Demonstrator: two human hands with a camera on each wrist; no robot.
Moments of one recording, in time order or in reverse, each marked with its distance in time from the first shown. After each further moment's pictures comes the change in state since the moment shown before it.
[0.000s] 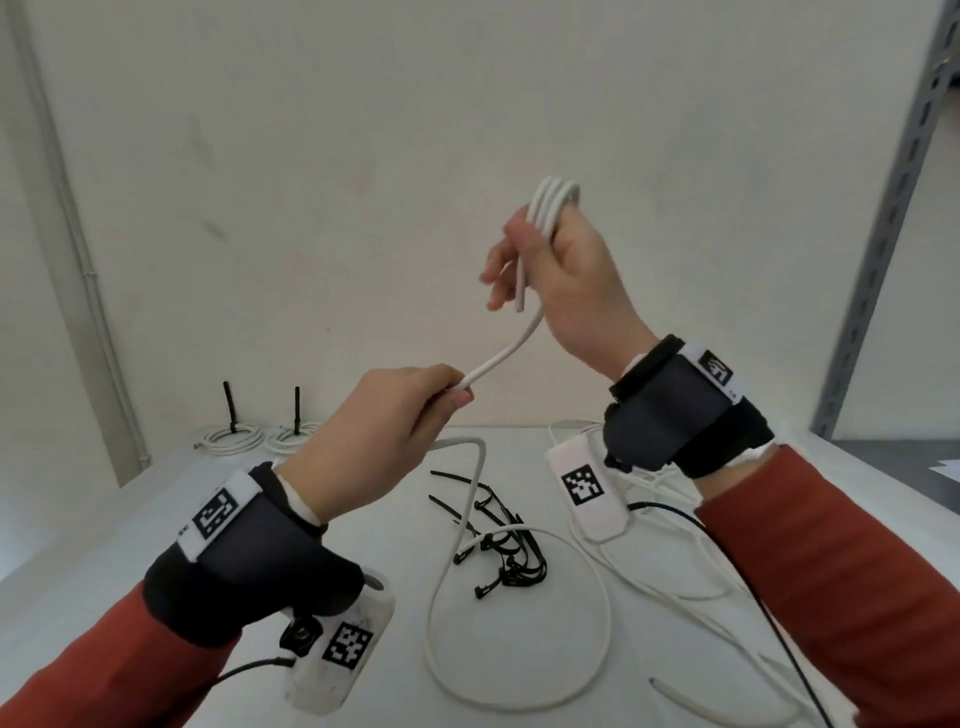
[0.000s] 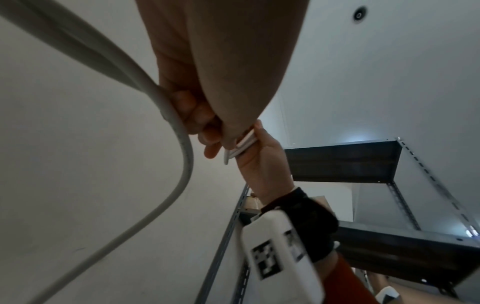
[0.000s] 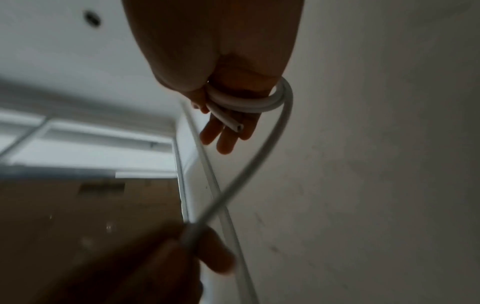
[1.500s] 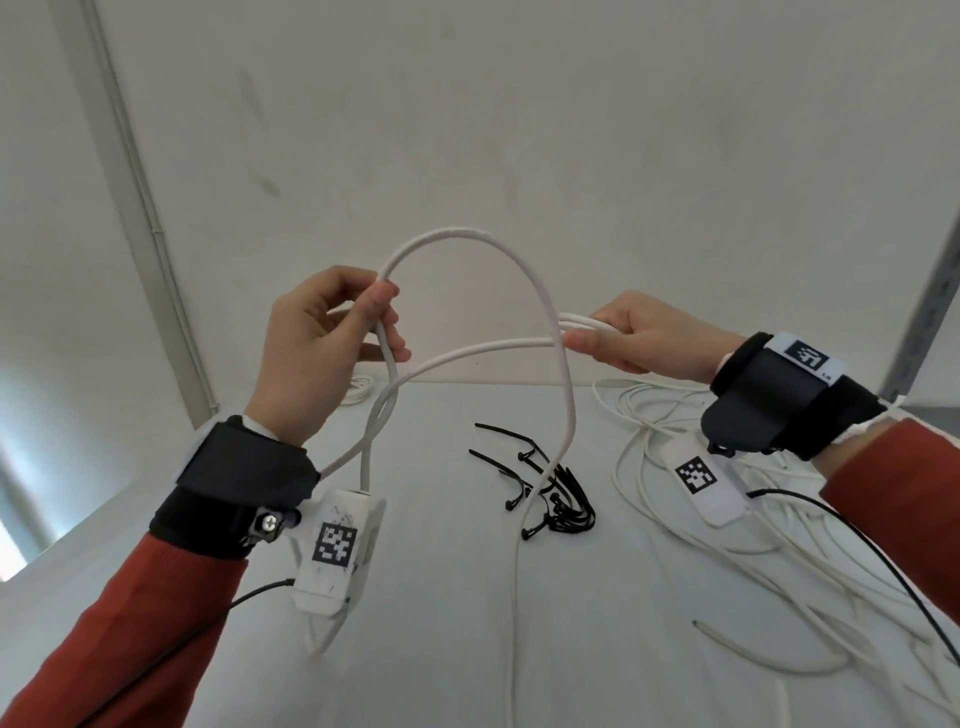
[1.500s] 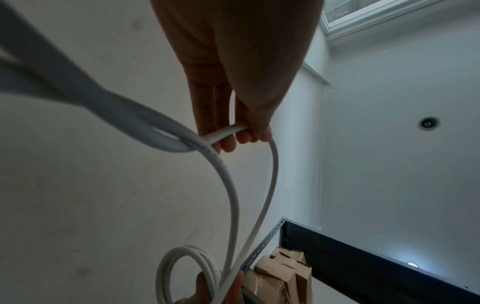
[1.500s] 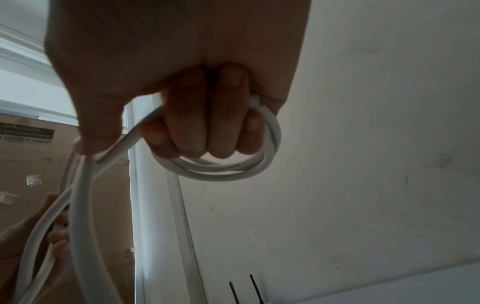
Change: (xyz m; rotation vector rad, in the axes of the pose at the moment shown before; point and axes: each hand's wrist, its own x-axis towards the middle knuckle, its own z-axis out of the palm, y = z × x) left_hand -0.029 -0.026 -0.040 -0.671 0.429 -0.379; right_hand -0.047 0.040 -0.034 -0.464 -0.590 0.326
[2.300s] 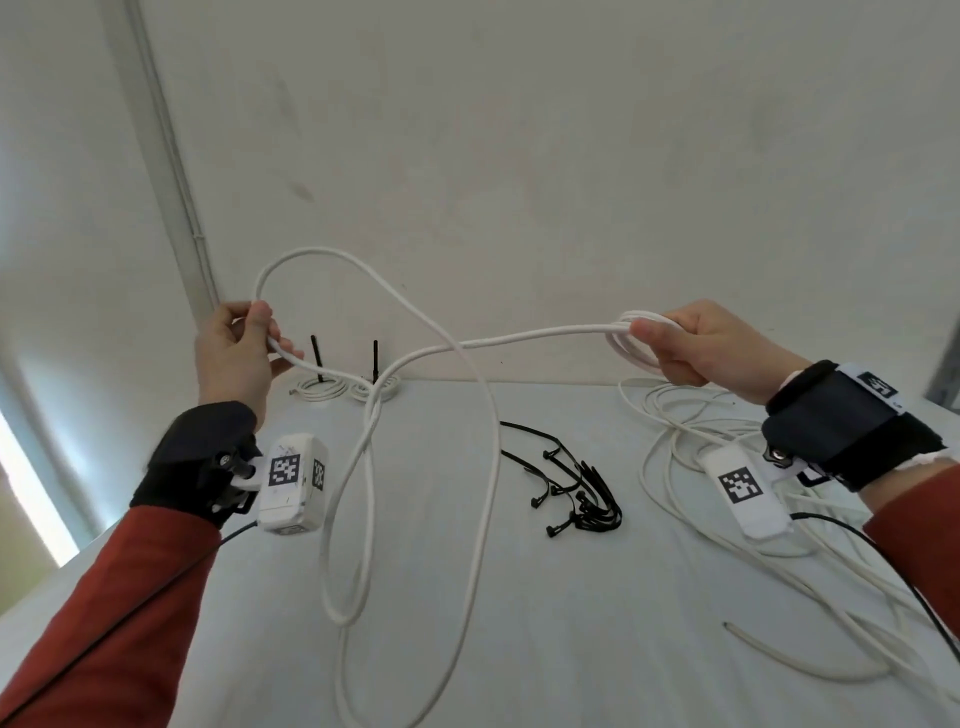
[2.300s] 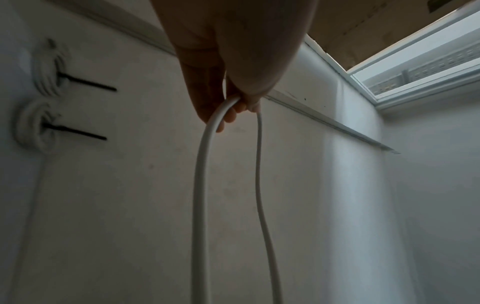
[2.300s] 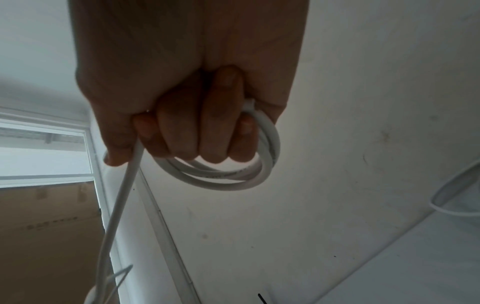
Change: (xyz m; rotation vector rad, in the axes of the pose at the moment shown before) left_hand 0.023 -0.072 -0.099 0.032 0.472 -0.234; right_hand -0.014 0.031 0.003 0.285 0.167 0.043
